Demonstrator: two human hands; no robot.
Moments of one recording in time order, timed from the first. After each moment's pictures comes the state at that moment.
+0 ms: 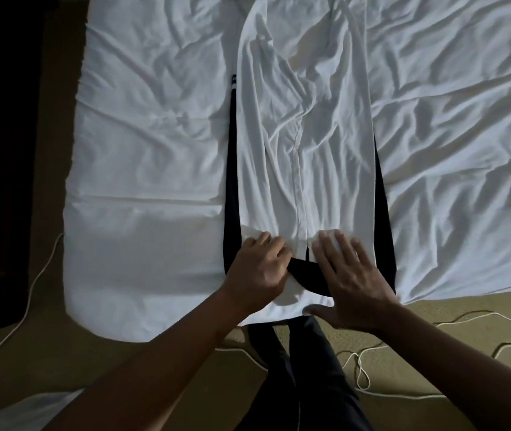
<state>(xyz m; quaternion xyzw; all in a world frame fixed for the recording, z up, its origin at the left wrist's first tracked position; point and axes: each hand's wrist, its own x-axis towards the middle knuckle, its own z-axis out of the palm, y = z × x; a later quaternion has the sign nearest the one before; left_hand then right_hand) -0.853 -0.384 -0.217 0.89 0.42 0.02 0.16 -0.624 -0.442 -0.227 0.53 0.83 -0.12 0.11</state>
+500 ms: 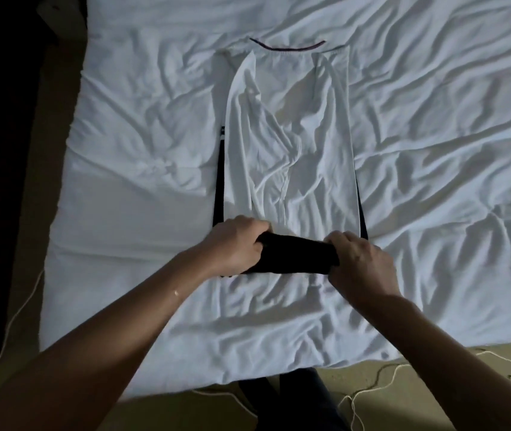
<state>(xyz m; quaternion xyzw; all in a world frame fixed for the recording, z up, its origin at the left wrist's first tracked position) -0.840 -0.234 -0.138 0.77 0.50 -0.12 0.38 -0.612 -0.322 -0.169 0.72 0.68 -0.17 0.00</state>
